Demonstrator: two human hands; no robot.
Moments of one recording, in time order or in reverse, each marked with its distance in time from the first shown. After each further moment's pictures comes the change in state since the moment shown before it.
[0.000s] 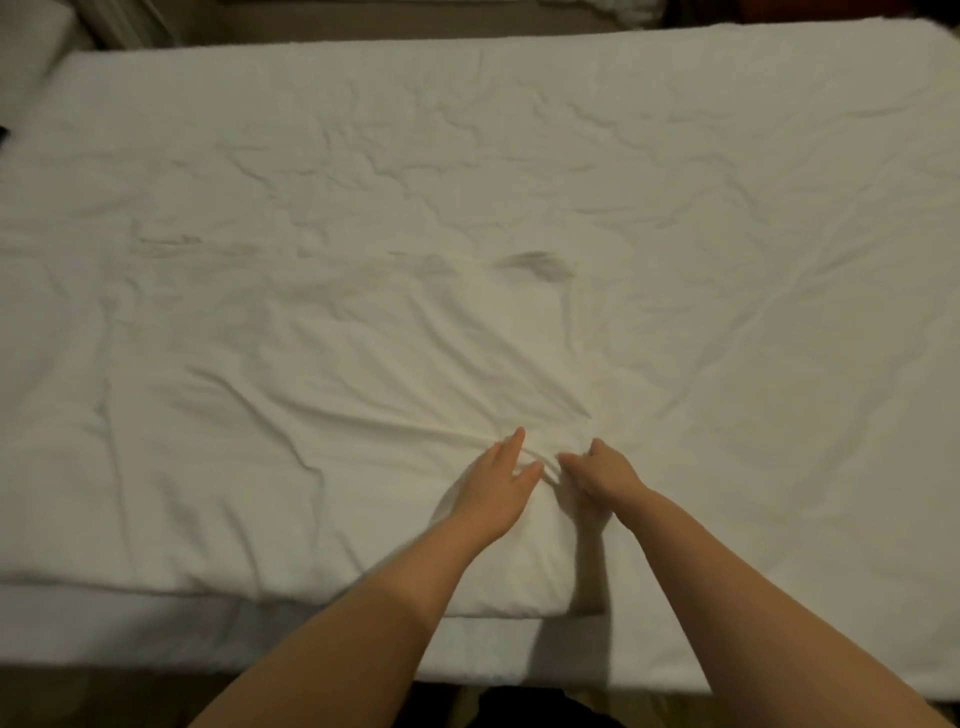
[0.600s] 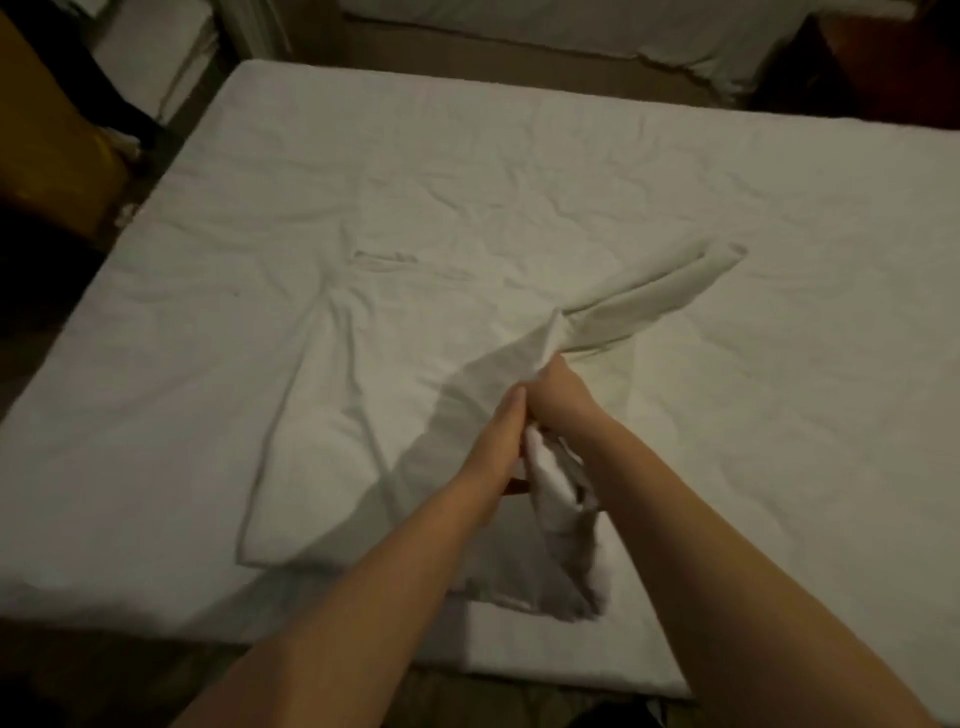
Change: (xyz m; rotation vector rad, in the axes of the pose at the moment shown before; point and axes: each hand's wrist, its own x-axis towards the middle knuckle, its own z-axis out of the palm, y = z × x) left_hand -0.105 -0.158 -0.263 -1.108 0.094 -0.123; right_hand -0.092 -0.327 0.212 -0.032 0.091 -0.396
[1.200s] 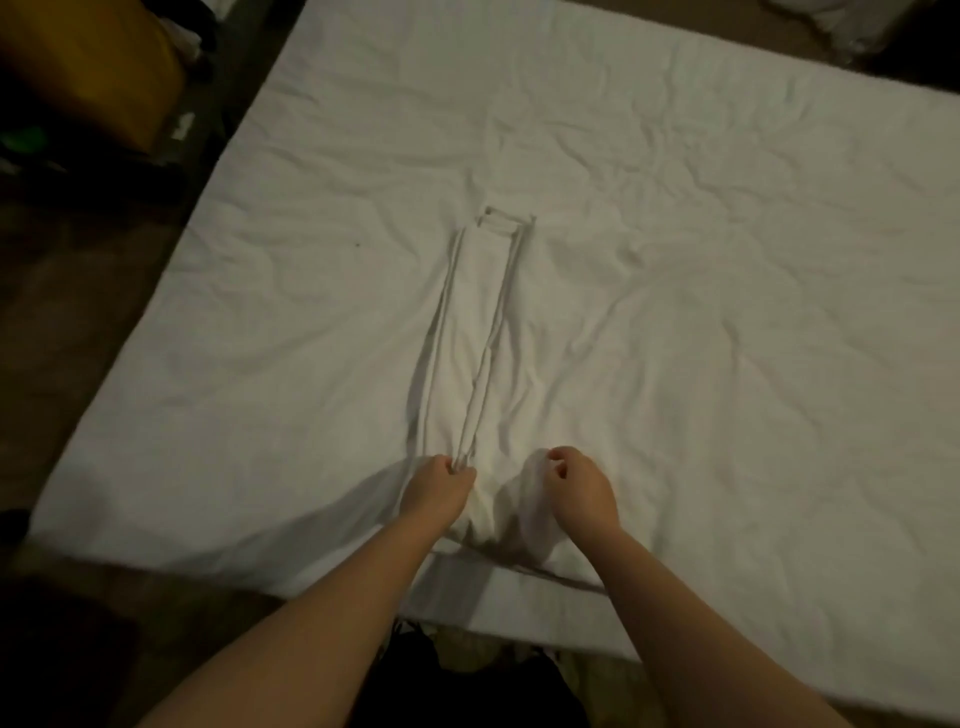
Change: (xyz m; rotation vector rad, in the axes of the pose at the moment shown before) left_hand 0.030 -0.053 -0.255 0.726 0.210 -0.245; right_hand -0.036 -0.010 0.191 -0.248 -0.060 0.319
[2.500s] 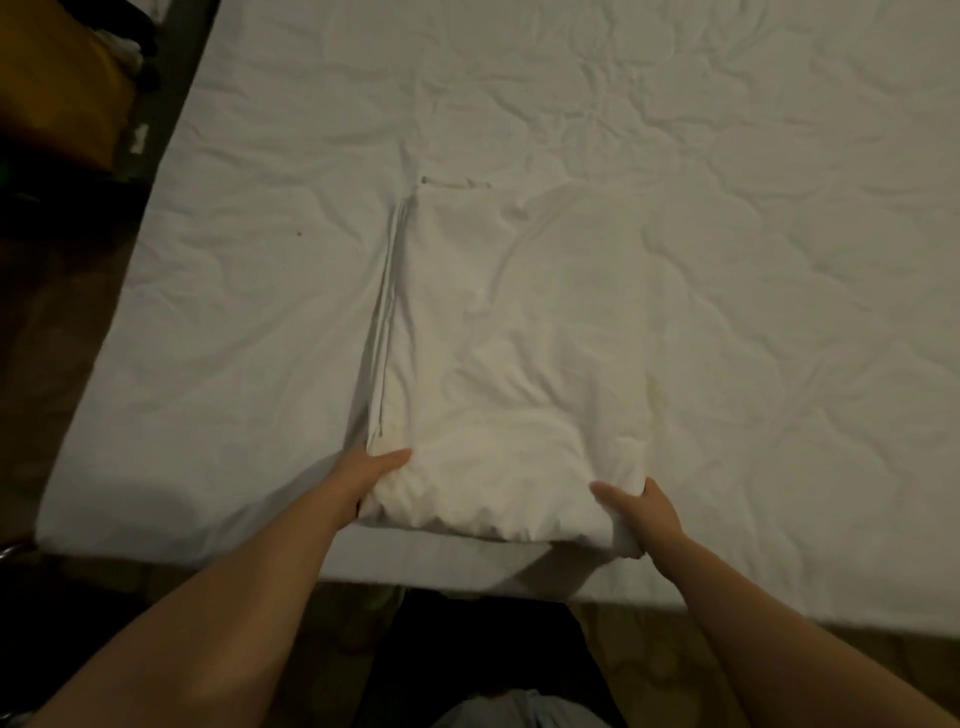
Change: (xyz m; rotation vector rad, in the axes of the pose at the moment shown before) left_hand -0.003 -0.025 -0.011 -0.528 -0.110 -0.108; right_hand -0.011 0.140 -0.050 0.560 -0.044 0.356
